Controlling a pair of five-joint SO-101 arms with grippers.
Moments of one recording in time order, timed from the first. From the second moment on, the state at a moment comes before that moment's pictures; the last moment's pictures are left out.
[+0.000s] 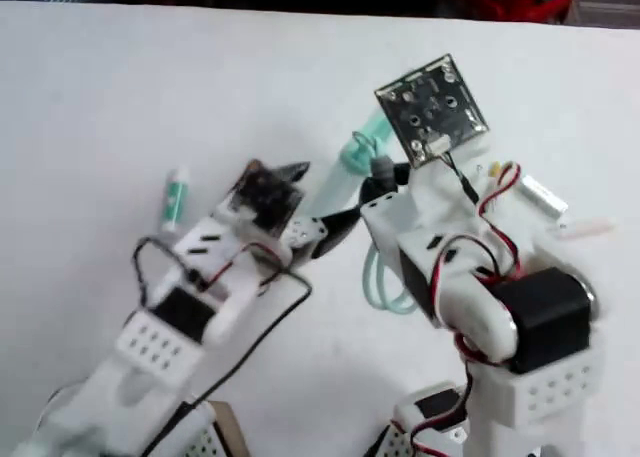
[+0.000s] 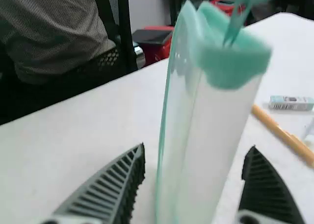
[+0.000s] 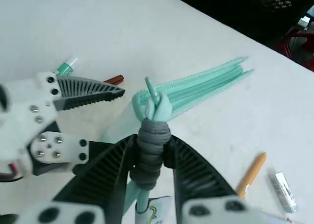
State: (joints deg) left arm 26.8 -49.7 64.1 15.7 -7.3; right arm -24.7 -37.6 -12.6 97.0 13.0
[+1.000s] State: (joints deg) left arm 28.1 -68.0 73.8 24.5 -7.3; right arm -22.9 -28.7 -13.8 95.1 13.0
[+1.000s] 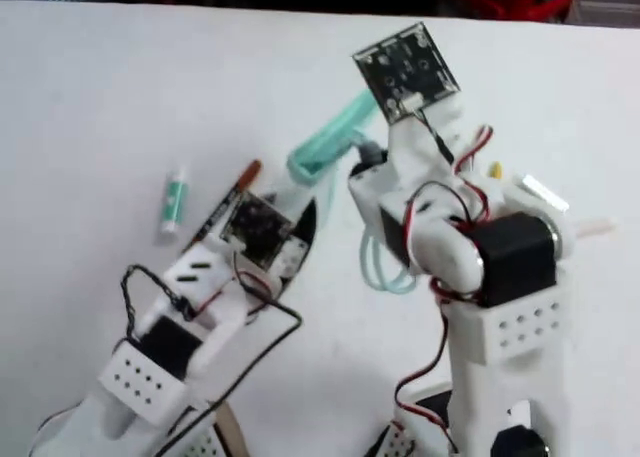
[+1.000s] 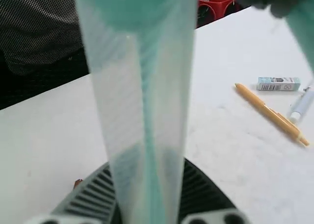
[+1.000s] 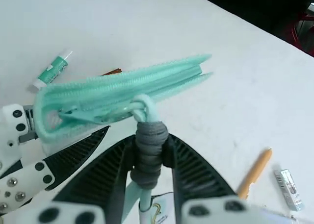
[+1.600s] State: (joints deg) left arm 32.0 -69.9 77.1 24.1 -7.2; right arm -13.7 -25.1 -13.6 86.9 13.3
